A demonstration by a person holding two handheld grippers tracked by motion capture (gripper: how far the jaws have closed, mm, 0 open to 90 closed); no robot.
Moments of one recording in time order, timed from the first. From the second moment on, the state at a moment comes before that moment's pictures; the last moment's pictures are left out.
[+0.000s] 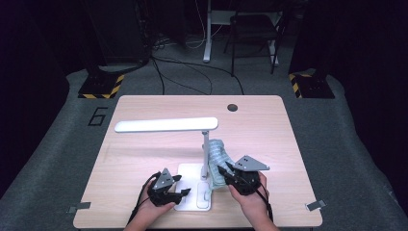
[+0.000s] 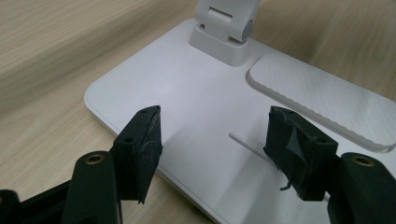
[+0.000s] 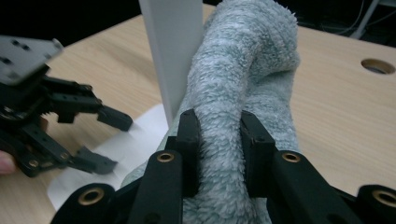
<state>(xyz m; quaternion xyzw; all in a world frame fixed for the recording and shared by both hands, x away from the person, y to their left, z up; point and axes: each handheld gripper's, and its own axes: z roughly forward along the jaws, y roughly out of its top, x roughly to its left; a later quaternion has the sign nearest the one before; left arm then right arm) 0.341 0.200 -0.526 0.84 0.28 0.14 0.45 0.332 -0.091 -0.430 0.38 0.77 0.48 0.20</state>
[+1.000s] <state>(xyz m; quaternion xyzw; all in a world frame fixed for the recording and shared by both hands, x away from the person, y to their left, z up) 0.343 0.200 -0.526 0.84 0.28 0.15 0.45 0.333 -0.085 -0.343 0.33 0.73 0.56 0.21</state>
